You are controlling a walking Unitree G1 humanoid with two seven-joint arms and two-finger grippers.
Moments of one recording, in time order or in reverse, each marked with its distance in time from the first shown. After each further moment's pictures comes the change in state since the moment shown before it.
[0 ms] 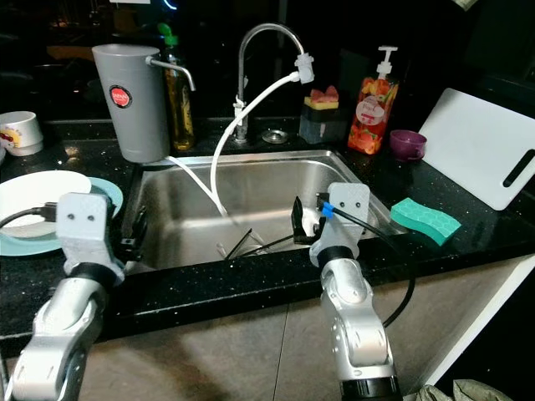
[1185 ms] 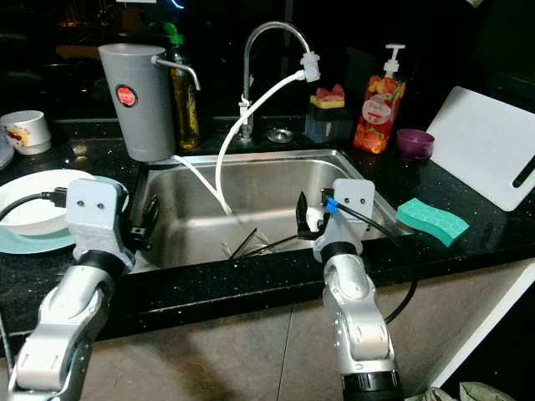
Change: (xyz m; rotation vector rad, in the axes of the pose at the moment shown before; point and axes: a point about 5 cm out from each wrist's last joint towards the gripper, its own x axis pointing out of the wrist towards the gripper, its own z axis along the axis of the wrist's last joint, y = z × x) left arm 0.008 -0.014 0.016 -0.007 -0.044 -0.065; right arm 0.005 -0.004 0.006 0.001 -0.025 -0.026
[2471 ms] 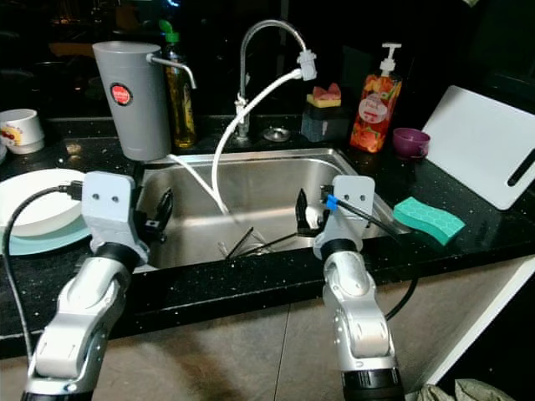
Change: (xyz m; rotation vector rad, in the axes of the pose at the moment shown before) left arm 0.012 -0.015 0.002 -0.031 -0.030 -0.029; right arm 0.002 -0.005 0.006 -0.020 -0.016 -0.007
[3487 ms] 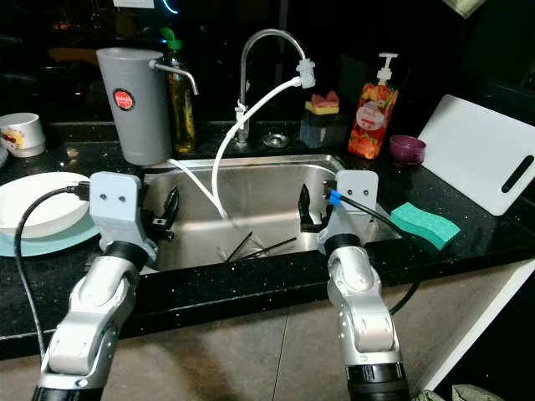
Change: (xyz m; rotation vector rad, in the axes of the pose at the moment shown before) left arm 0.003 -0.008 -0.002 -0.026 -0.025 -0.001; right arm 0.004 0.001 0.005 -0.003 -0.015 0.015
